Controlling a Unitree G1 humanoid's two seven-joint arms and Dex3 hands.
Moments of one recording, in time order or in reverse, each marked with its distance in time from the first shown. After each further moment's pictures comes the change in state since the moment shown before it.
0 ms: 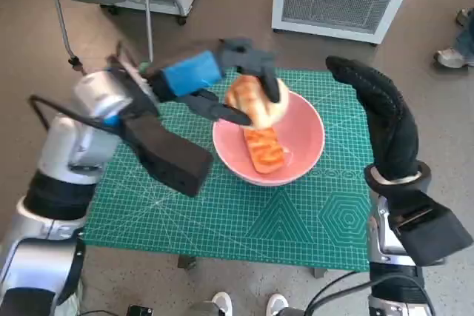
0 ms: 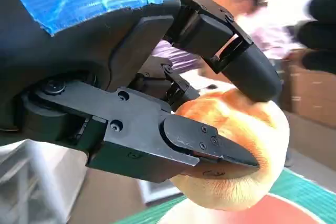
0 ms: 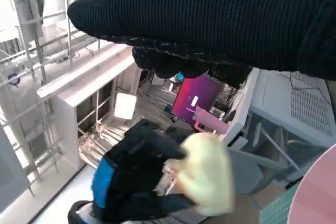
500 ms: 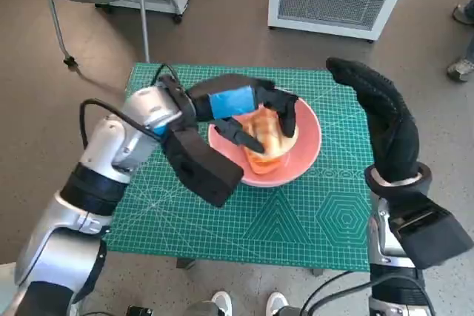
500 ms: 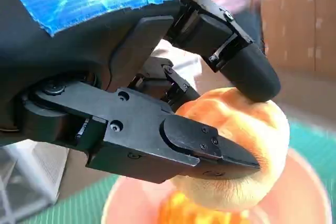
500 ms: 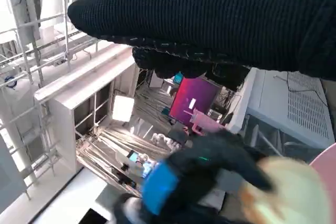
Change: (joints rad) left arm -0.006 -0.061 -0.115 0.150 0.052 -0.018 -0.061; right arm 0.011 0.000 0.000 -0.022 -0.008 0.000 -0.008
